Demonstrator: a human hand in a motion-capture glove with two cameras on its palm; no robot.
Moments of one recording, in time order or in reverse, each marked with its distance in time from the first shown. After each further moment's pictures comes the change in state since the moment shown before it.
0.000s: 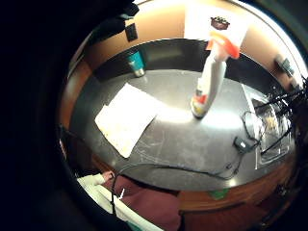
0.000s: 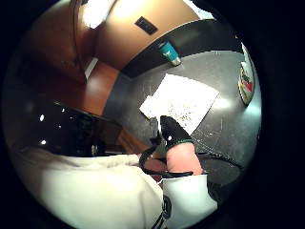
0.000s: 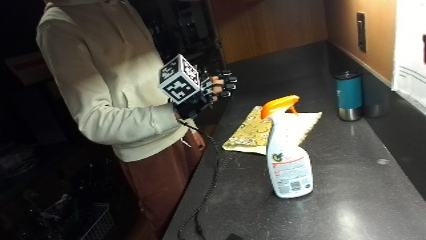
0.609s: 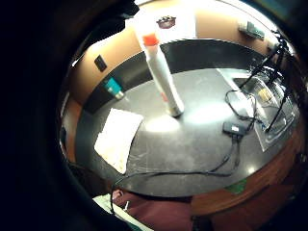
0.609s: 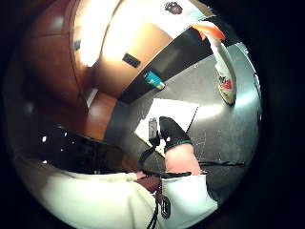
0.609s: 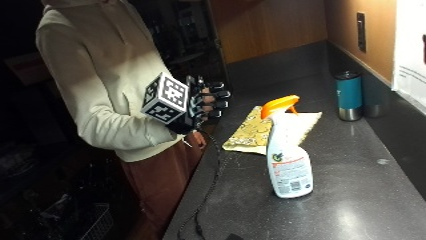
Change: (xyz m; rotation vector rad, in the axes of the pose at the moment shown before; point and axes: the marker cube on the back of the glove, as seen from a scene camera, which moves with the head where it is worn) arm 0.076 0.012 -0.024 0.207 -0.027 0.227
